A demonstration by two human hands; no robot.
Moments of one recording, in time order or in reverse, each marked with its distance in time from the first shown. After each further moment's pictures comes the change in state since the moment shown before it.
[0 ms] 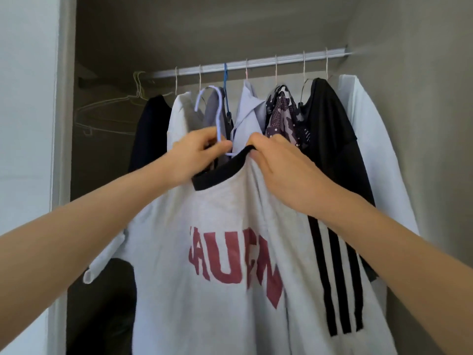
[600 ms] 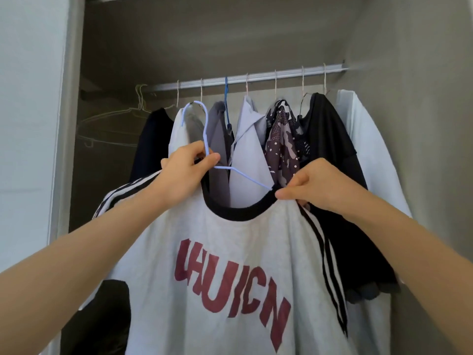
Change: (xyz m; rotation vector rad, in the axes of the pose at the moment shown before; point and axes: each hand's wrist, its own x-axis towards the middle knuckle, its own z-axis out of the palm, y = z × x) left_hand -0.008 -0.018 -0.002 0.012 0.186 -0.062; right_hand 0.000 0.055 -0.016 0.244 -0.157 0.433
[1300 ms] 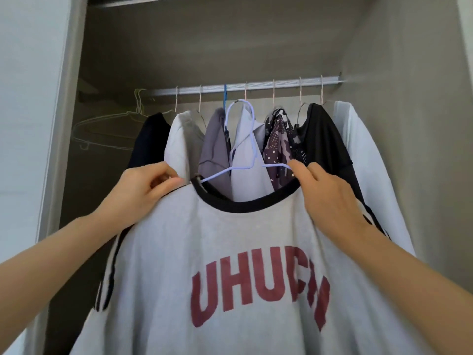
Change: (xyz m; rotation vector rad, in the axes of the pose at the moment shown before) left_hand -0.028 -0.051 -0.041 0.151 0.008 0.191; right_hand -0.003 0.026 0.012 -0.699 0.602 -0.478
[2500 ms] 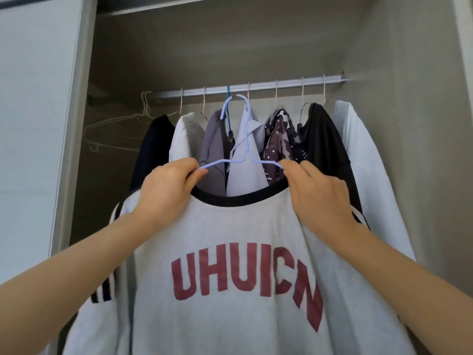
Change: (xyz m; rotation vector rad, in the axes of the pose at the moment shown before) left_hand 0.011 0.039 0.032 0.242 0.125 0.036; right_hand 0.000 -0.016 -0.003 0.043 0.081 0.028
